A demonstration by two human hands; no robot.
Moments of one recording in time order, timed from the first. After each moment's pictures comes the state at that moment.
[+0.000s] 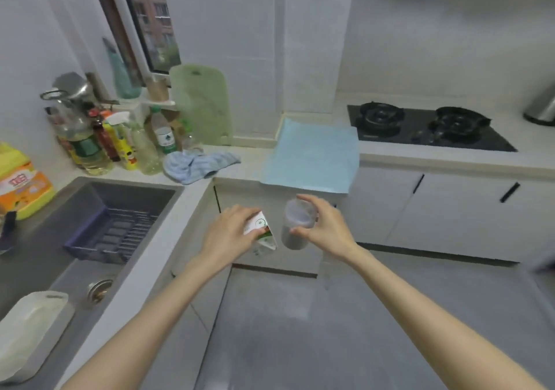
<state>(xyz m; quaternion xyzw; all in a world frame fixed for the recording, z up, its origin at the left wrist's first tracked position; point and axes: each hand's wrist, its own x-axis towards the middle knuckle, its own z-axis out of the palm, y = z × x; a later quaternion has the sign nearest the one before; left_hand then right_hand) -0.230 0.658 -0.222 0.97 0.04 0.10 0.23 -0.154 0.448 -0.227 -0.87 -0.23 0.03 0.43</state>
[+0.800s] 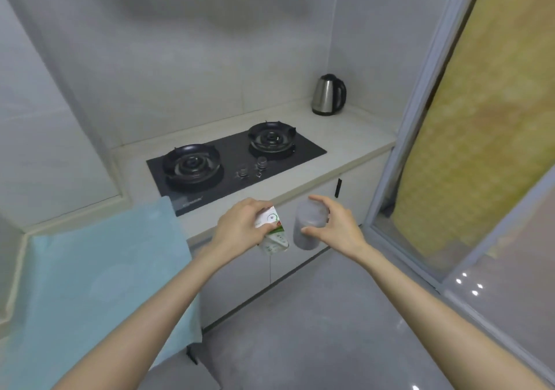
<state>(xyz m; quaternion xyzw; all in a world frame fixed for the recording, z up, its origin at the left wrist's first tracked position) 0.256 0.301 -0.192 0.91 -0.32 0.01 0.26 0.163 0.101 -0.212 -0.89 0.13 -0.13 0.41</state>
